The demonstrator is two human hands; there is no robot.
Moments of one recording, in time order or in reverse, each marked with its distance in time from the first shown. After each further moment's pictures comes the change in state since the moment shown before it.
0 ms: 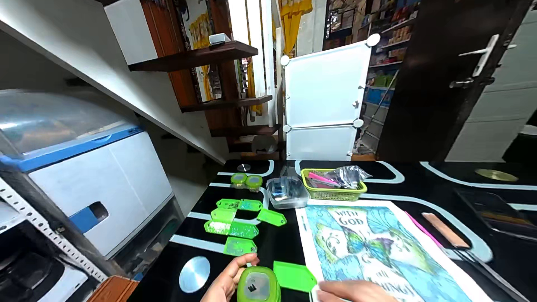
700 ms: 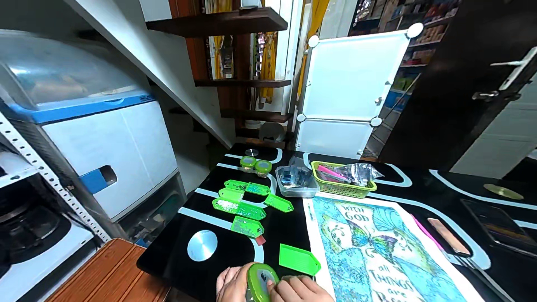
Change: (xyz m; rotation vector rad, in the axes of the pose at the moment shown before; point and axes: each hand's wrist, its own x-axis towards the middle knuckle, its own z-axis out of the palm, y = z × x) left_hand -0.034 -0.017 0.051 0.816 0.441 -0.181; right_hand 0.047 -0.027 0.103 -0.552 -0.079 -0.210
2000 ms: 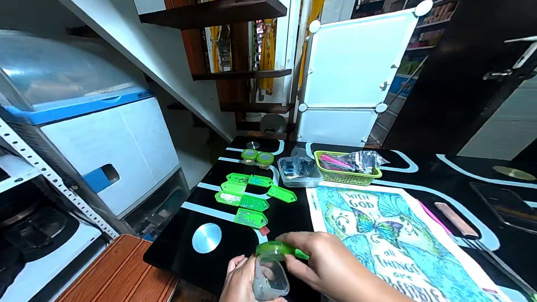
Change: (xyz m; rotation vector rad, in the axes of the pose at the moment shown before) left_hand 0.010 -0.014 0.001 -0.069 -0.051 0.134; right_hand 0.025 0.053 -0.009 0.447 -0.051 0.254
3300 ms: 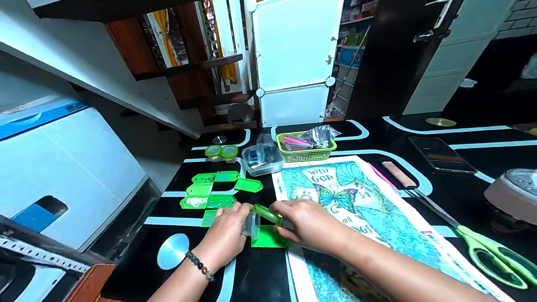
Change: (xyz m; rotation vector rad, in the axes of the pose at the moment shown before) left_hand 0.129 0.047 -0.003 0.640 -0.554 -0.020; right_hand -0.015 0.060 -0.035 -0.099 -0.266 0.222
